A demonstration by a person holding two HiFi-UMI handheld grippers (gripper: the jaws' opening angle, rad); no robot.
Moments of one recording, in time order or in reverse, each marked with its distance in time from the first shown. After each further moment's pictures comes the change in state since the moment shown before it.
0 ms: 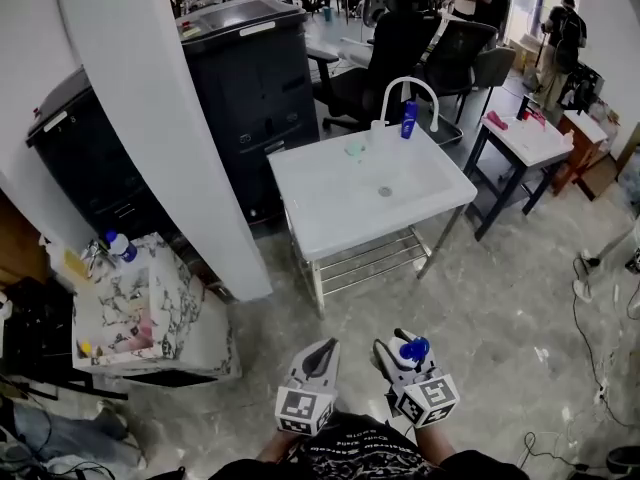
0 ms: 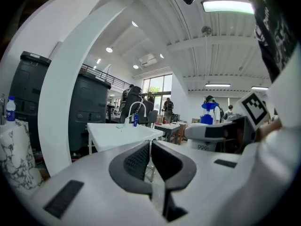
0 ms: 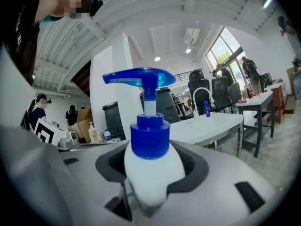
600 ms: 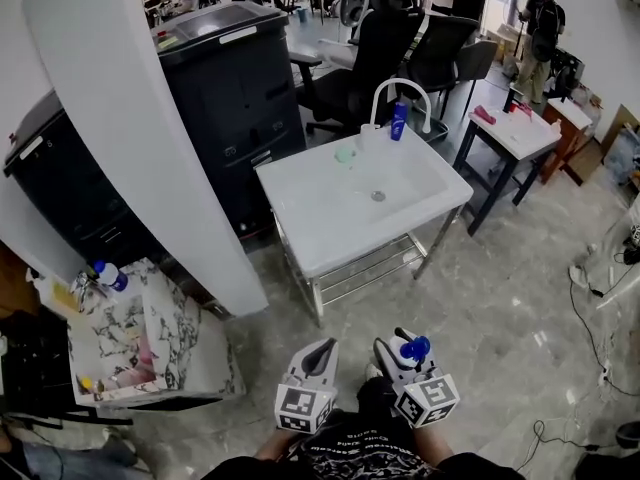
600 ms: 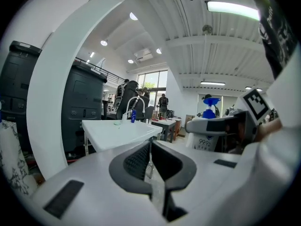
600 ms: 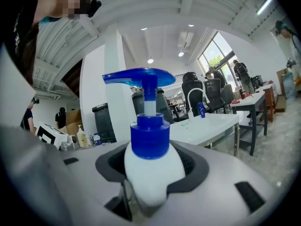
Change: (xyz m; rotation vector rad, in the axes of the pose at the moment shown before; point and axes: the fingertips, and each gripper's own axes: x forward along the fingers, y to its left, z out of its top) left arm 0.036 0.053 0.001 0.010 0.054 -0.082; right arm 0.052 -0.005 0.009 0.028 -0.023 -0.093
